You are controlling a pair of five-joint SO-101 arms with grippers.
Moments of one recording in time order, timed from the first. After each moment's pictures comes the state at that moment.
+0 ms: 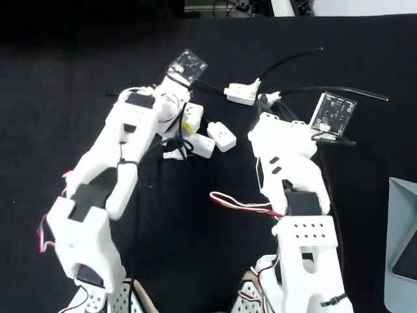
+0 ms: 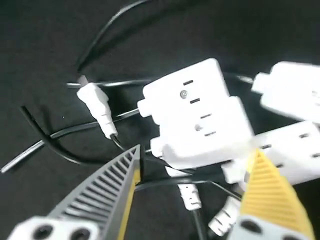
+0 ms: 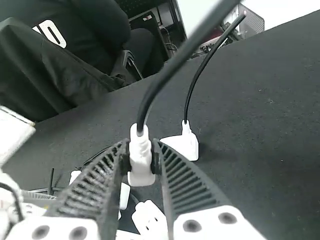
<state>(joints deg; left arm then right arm) 10.4 17.1 3.0 45.8 -27.5 -1.7 -55.1 66.3 15.1 -23.3</state>
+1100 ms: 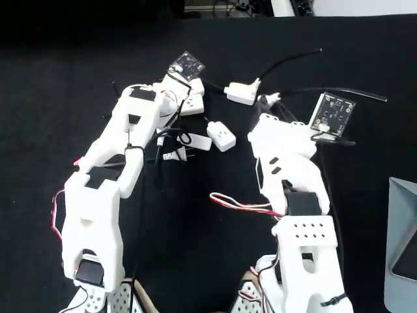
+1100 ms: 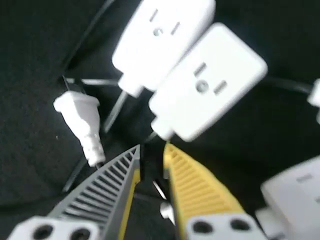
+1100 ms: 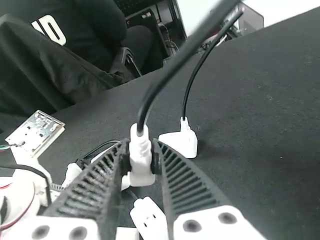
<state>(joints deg) 8.1 33.7 -11.6 45.6 -30.1 -1.7 -55.0 66.8 15.0 -23.3</state>
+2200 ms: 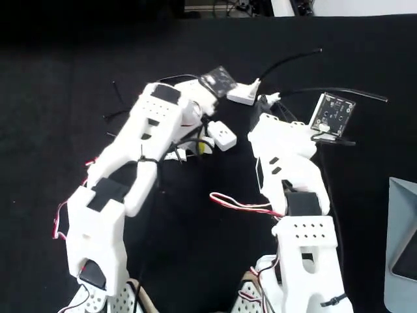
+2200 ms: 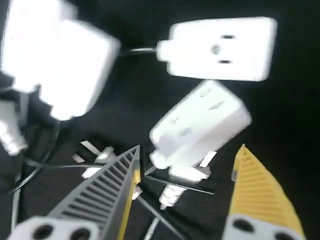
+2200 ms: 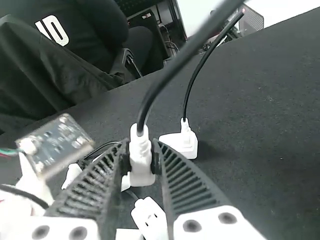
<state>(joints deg) 17.6 24.3 -11.1 66.2 -34.8 -1.7 -55.0 66.8 15.0 -23.3</state>
